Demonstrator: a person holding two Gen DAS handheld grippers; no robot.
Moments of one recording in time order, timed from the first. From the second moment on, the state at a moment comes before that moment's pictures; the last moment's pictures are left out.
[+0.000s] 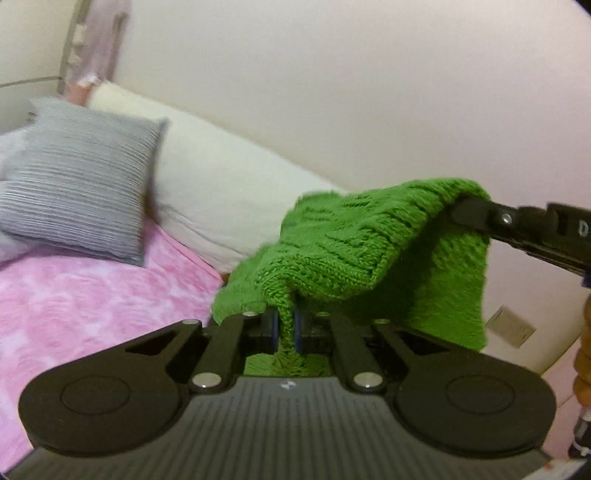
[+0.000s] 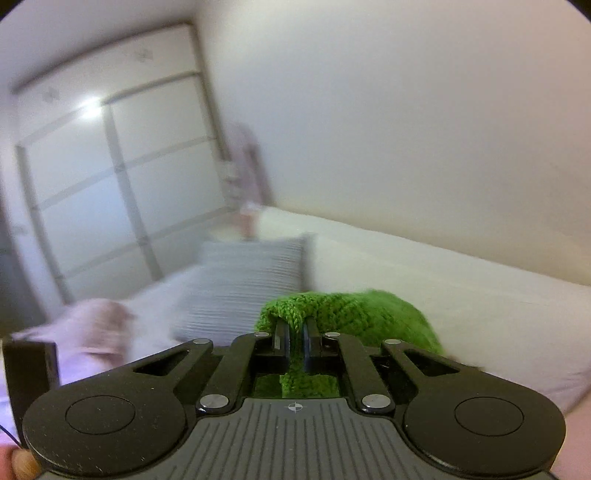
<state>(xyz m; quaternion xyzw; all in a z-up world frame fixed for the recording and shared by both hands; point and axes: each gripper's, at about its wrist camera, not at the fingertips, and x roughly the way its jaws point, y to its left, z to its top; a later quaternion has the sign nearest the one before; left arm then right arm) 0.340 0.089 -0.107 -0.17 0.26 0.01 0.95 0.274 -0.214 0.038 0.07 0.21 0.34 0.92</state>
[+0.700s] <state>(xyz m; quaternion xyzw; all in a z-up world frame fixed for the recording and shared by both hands) -0.088 0.193 0.046 -0.16 0.20 0.43 0.87 0.047 0.066 0.108 0.00 0.29 0.70 0.65</state>
